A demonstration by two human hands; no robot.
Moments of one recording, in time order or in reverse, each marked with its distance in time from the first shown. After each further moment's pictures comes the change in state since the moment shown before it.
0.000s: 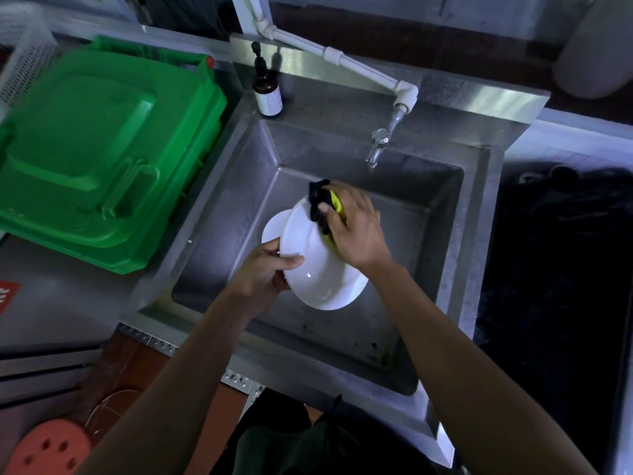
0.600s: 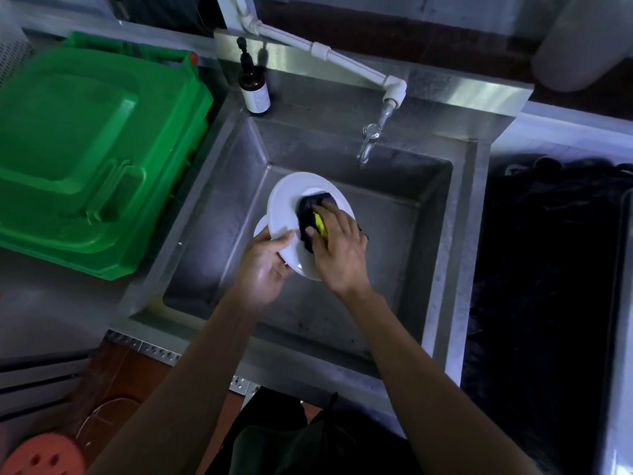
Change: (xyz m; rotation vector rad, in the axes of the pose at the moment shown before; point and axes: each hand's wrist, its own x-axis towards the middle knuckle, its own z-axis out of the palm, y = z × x) left_hand 0.016 -0.001 0.011 -0.285 0.060 0.097; right_hand -0.041 -0.016 0.030 -0.027 0.054 0.135
